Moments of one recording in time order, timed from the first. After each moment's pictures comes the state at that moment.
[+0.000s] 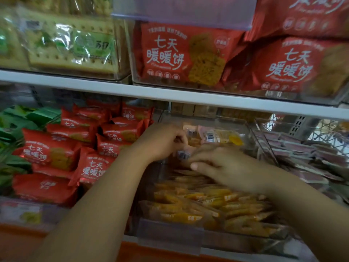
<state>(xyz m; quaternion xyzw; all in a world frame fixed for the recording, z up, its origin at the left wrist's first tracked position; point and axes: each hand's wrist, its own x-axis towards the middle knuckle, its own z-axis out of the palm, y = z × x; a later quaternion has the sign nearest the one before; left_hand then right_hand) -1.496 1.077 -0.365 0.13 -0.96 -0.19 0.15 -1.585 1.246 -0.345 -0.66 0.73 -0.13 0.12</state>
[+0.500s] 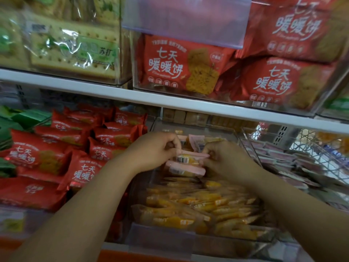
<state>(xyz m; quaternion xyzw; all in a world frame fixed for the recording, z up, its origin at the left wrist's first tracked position) -1.476 1.092 -0.361 0.14 -0.93 -0.30 0.16 -1.608 1.245 -0.350 -0.54 0.83 -0.14 -0.05</state>
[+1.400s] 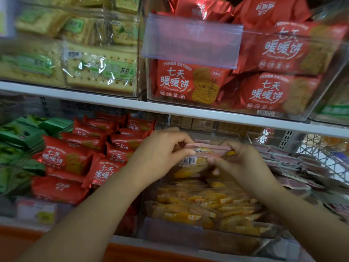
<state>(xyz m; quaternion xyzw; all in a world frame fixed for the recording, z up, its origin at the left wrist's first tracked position) -1.443 1.122 -0.338 0.07 -0.92 -0.22 0.33 -1.578 1.274 -0.343 -0.51 0.73 -0.46 0.05</state>
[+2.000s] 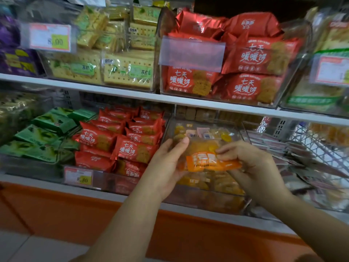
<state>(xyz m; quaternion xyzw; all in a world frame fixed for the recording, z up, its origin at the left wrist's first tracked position) -1.390 1.211 -0.343 0.19 -0.43 -0.84 0.27 -1.530 1.343 -0.340 -0.67 0.62 -0.39 -0.16</state>
